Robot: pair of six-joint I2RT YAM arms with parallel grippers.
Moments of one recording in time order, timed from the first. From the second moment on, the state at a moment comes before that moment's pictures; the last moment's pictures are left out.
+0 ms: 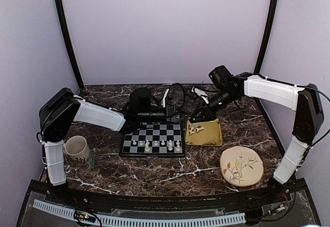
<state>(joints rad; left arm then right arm) -0.82 2.00 1.19 0.66 0.62 -0.80 0.56 1.72 1.39 -0.77 -0.69 -0.49</state>
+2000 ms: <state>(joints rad) -0.93 1.75 1.24 -0.45 0.14 0.17 0.40 1.61 1.22 -0.71 -0.68 -0.57</state>
